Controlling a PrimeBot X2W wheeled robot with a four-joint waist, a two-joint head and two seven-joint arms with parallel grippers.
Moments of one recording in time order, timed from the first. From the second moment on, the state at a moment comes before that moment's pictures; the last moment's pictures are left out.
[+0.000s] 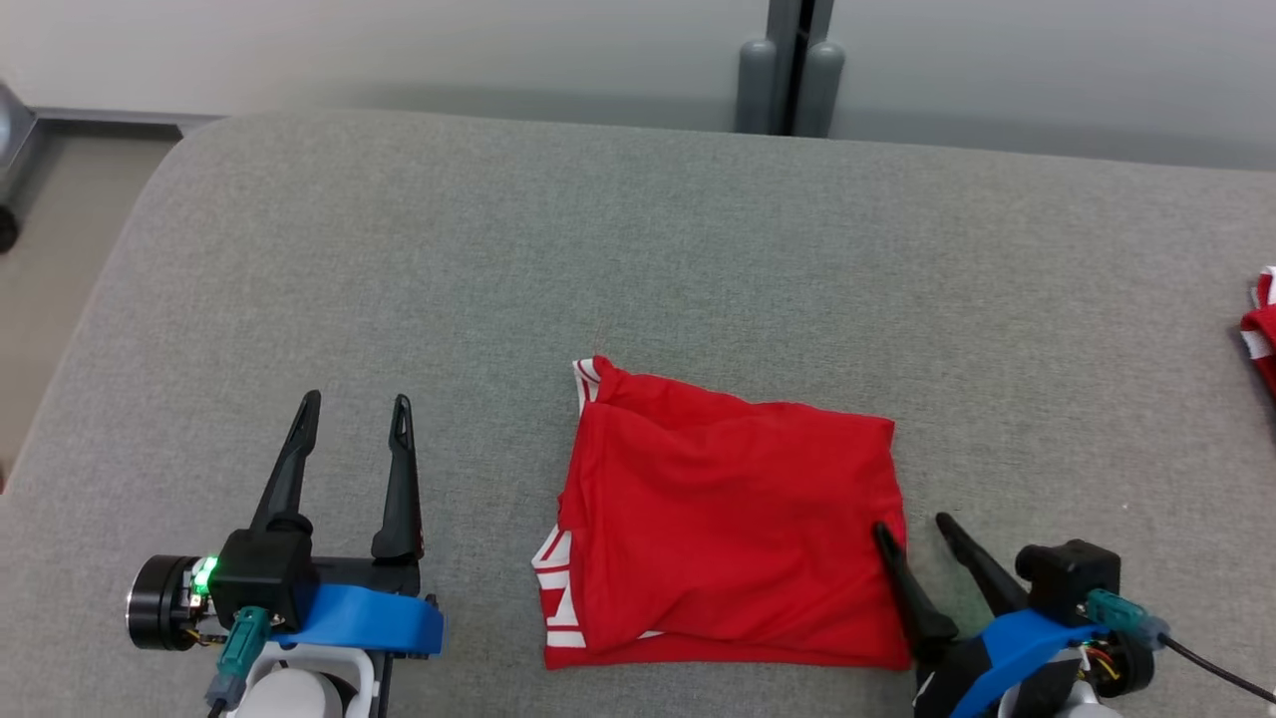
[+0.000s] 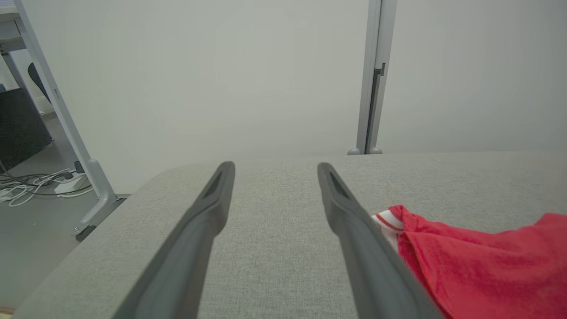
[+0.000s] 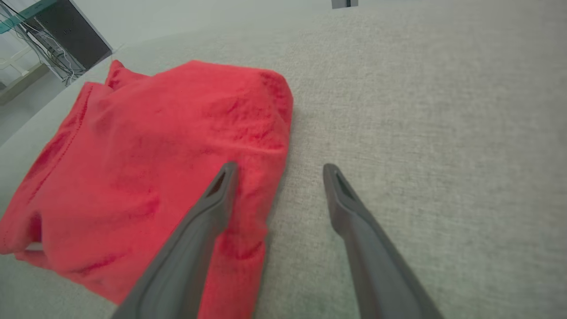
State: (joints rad) left arm -0.12 0.21 -0.26 0.12 -0.22 0.10 -0.26; right arm -0.08 -0.11 0.15 0.28 0.31 0.13 -0.05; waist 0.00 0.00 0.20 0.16
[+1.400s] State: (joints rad) left arm -0.24 0.23 -0.30 0.01 -0.15 0.06 -0.26; right arm -0.52 -0.36 0.06 0.56 0.45 0.13 -0.14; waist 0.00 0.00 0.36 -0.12
